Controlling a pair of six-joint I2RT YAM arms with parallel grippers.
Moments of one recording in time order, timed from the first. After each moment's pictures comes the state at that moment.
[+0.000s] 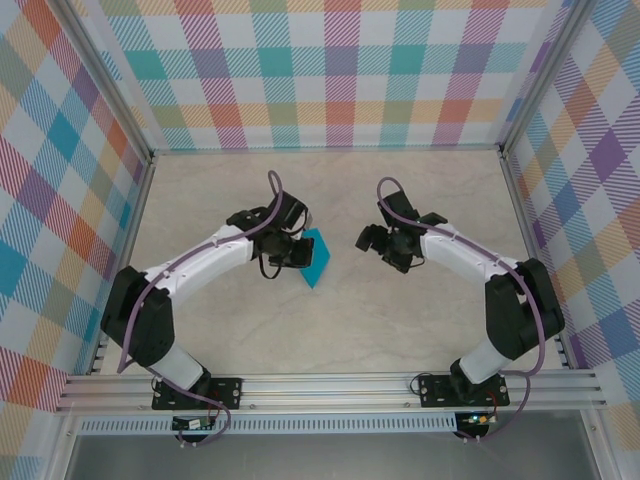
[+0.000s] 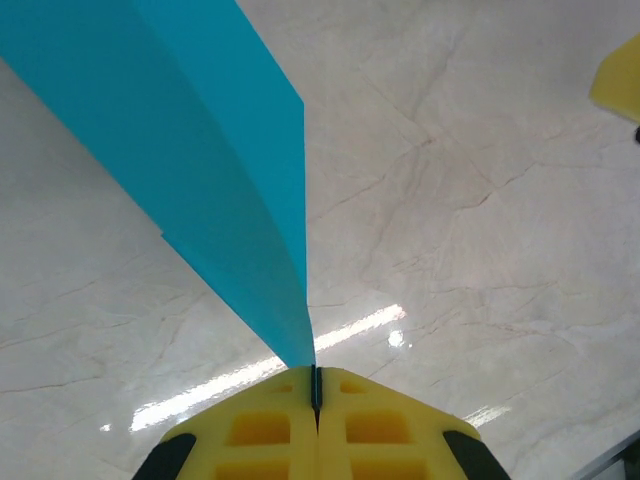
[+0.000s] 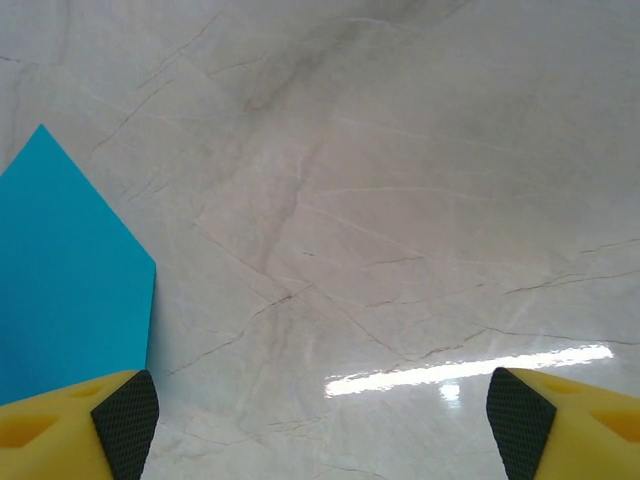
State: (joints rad) left arm -0.64 1.60 1.23 -0.76 0.18 -0.47; right arm 0.48 1.57 1.07 -0.63 -0.09 0.92
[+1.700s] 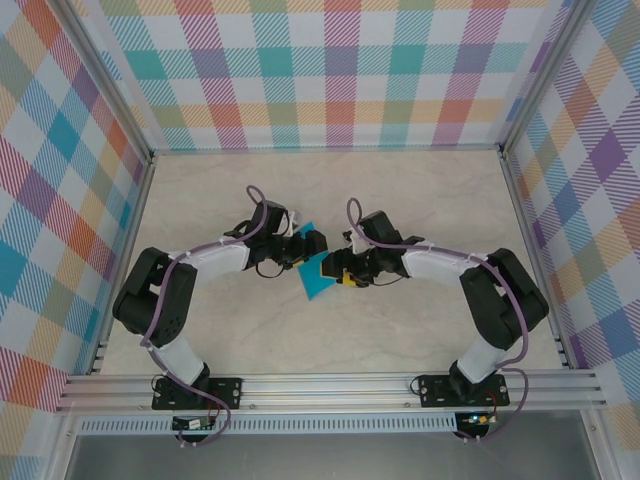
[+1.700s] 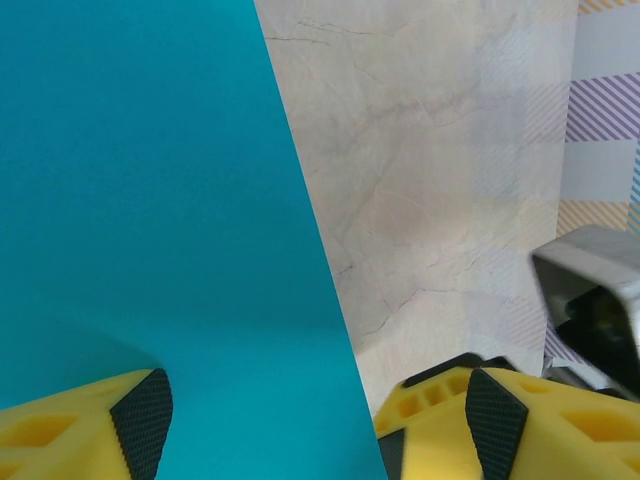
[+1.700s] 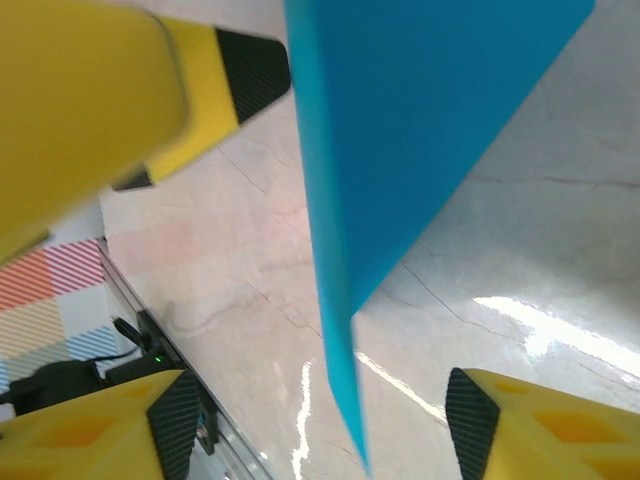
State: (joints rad) left arm -0.47 1.70 0.95 -0.08 0.54 -0.77; right arm 0.61 1.67 0.91 -0.19 -0.66 0.73
